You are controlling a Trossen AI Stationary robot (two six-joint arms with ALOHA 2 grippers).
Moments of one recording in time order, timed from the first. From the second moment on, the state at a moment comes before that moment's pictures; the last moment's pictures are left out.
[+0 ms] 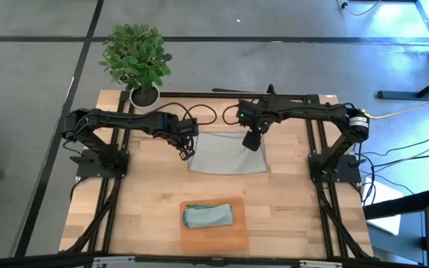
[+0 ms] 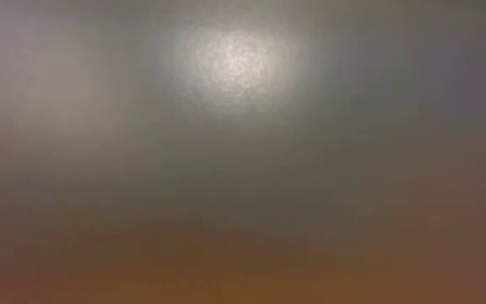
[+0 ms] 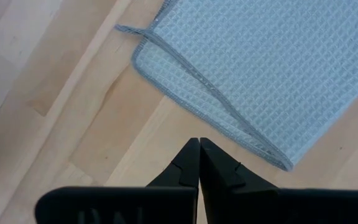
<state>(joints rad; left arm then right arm) 0.18 1.52 1.11 -0.88 -0.17 -0.42 -0.30 1.67 1.35 -1.07 0.05 0.15</state>
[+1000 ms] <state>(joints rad) 0.18 1.52 1.11 -0.88 -0.15 -0.42 -0.41 1.67 1.03 -0.76 0.05 0.18</state>
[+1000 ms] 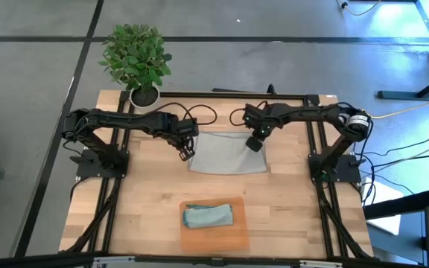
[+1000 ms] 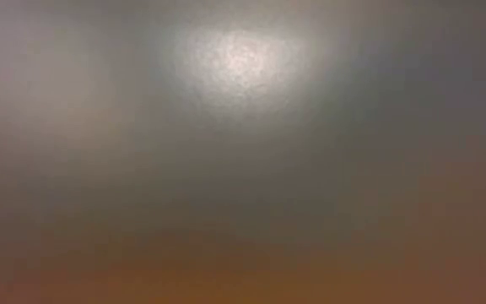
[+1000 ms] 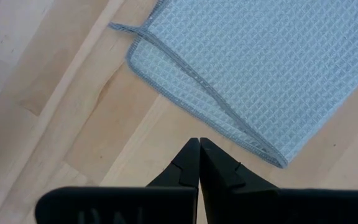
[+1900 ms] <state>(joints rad) 0.28 1.53 1.12 -0.79 -0.10 -0.47 -0.50 1.67 1.05 -0.79 -0.02 0.28</state>
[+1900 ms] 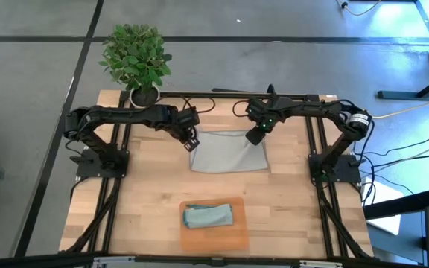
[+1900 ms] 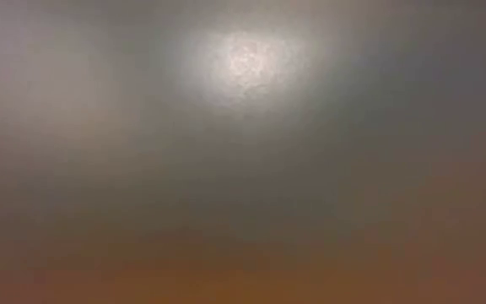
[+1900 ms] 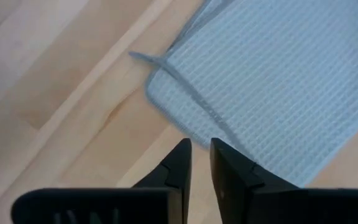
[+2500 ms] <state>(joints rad) 0.38 1.53 1.12 -0.75 0.05 -0.25 -0.45 1.67 1.36 -1.08 -0.18 0.31</state>
